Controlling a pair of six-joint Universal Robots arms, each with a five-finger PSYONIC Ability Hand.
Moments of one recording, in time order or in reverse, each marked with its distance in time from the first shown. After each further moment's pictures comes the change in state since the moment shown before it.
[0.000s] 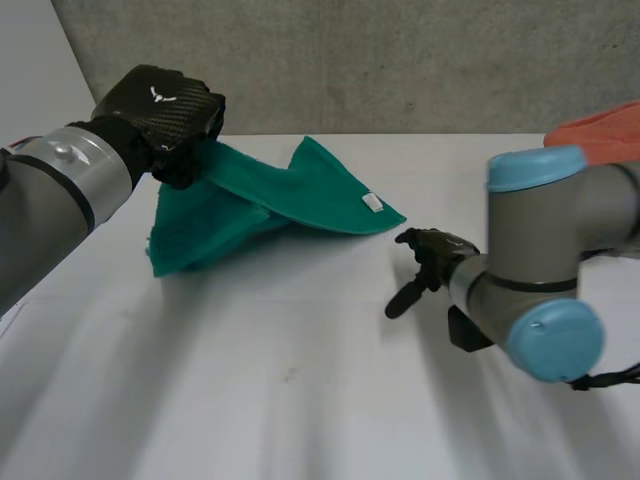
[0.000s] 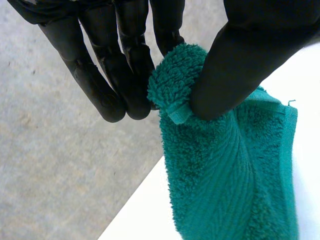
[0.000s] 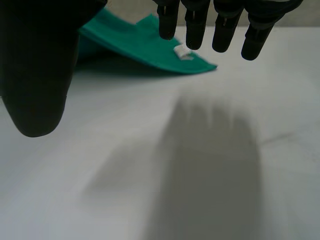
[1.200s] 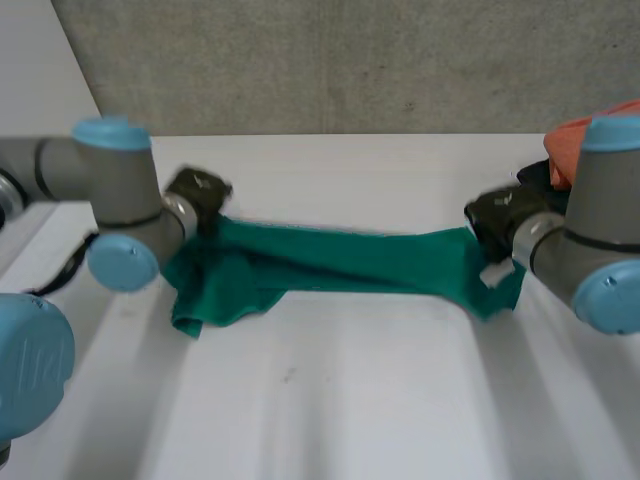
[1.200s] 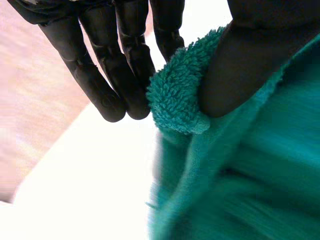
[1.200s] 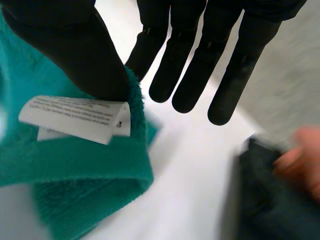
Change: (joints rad) left arm 0.064 -0.792 0.632 -0.039 -0.145 0.067; right arm -0.225 -0.043 -0.031 -0.112 -0.113 -0.801; left_hand 0.000 -0.007 -0.006 -0.005 -0.016; right_hand 0.900 0.972 0.981 0.982 0.945
